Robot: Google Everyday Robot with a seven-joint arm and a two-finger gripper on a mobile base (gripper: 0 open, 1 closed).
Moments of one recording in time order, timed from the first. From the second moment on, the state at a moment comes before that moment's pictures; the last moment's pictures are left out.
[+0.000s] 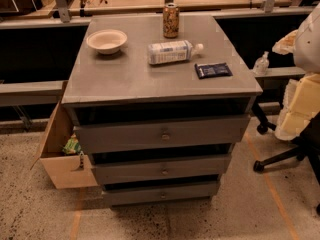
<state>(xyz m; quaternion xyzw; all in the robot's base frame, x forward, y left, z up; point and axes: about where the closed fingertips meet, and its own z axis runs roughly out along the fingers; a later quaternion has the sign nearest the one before) 0.438 -0.215 0.982 -0.60 0.78 -0.04 0.17</state>
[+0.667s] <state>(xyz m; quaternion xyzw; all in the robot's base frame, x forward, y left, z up) 0.458 -0.219 0.986 -0.61 0.77 -0.08 0.18</state>
